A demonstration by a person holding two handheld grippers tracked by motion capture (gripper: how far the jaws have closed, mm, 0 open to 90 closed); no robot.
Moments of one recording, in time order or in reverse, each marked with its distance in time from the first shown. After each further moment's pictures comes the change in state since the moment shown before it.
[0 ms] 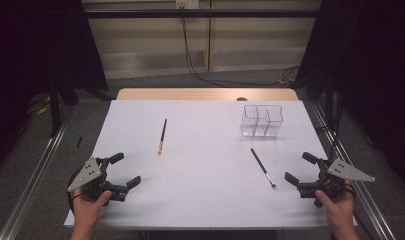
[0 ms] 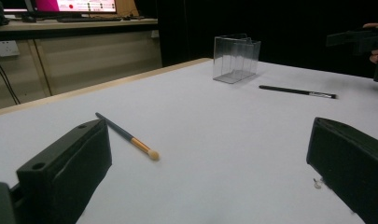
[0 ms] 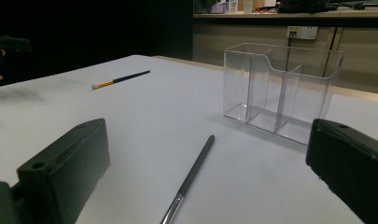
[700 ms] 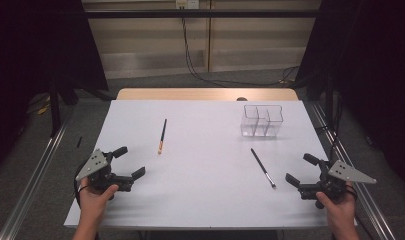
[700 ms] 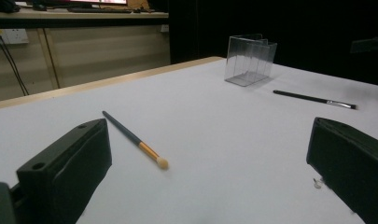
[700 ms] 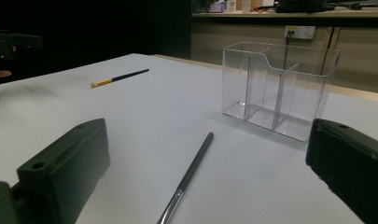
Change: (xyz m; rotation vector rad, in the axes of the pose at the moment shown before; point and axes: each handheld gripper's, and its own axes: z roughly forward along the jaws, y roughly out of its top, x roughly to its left) left arm 0.009 0.008 0.022 0.024 0.032 -0.048; right arm 0.002 -0.001 -0.004 0.005 -0.009 -0.005
